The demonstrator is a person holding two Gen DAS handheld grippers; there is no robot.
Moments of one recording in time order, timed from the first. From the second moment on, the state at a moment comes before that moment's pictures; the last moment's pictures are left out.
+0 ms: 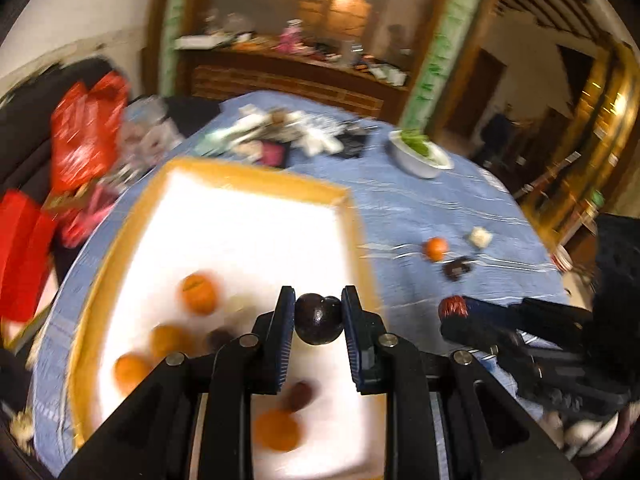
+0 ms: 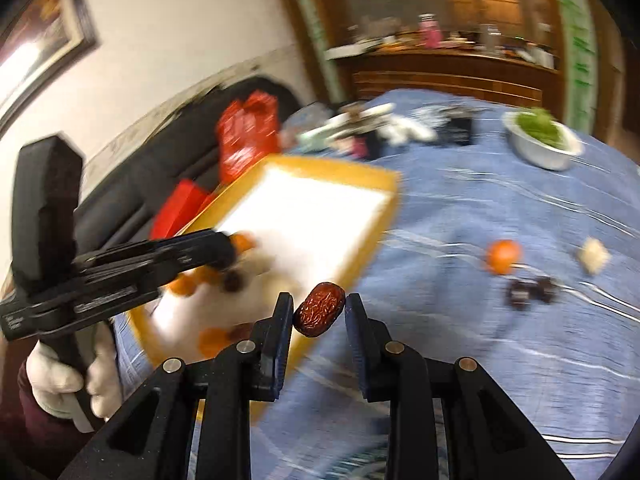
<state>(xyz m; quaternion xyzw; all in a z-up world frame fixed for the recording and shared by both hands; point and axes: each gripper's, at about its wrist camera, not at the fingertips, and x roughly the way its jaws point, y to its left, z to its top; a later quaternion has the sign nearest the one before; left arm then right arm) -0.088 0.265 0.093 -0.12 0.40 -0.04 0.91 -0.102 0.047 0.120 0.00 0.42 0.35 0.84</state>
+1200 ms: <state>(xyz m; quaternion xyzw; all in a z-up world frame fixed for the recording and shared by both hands) -0.088 0.120 0.125 -0.15 0.41 -0.22 0.87 -0.167 -0.180 0.128 0.12 0.39 0.10 0.91</state>
